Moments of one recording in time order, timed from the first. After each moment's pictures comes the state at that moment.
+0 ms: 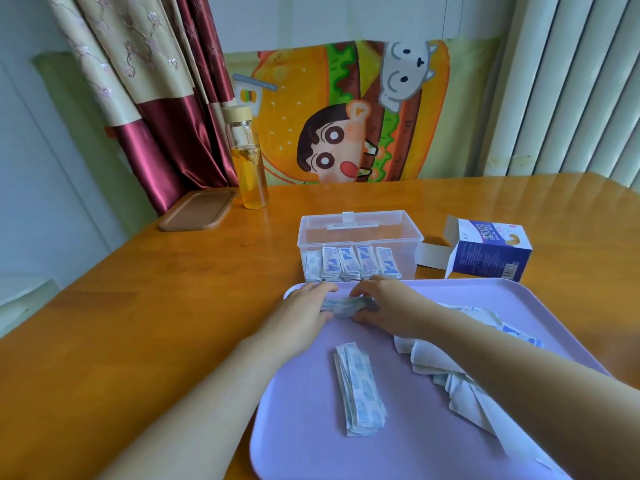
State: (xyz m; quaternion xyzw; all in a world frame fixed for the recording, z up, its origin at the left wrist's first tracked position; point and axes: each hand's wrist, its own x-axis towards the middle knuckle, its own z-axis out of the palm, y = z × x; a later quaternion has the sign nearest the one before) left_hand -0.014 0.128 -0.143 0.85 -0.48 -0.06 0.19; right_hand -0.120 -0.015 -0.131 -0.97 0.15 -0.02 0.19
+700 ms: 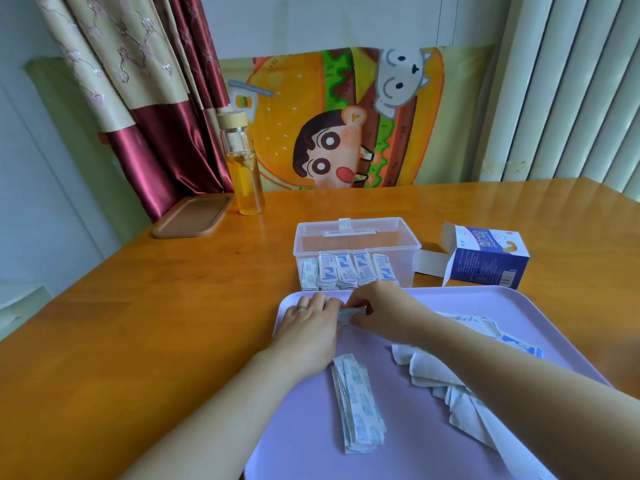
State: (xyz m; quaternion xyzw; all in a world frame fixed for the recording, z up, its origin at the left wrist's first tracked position) left_hand -0.027 0.117 -0.153 0.86 -0.51 0.04 0.03; right_hand -0.117 -0.010 -0.124 -0.96 0.14 -0.08 0.24
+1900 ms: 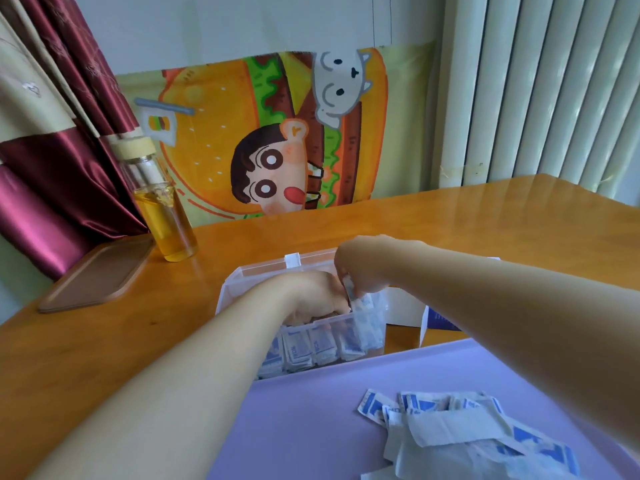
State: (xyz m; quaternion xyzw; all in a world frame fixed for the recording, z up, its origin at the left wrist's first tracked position) left_hand 0.037 -0.062 -0.081 0.83 -0.41 -0.36 0.10; right_hand -0.042 -0.141 -0.058 -0.97 0.21 0.11 -0.03
